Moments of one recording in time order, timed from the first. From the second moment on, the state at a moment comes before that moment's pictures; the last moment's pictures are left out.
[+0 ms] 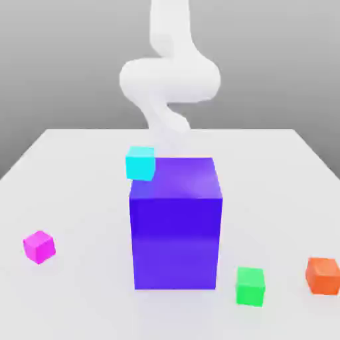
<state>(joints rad) -0.03 -0.71 -0.04 -2.34 -0.01 2.35 0.79</state>
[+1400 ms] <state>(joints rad) -0.45 0.15 -0.34 -2.70 0.17 2.84 0.46</state>
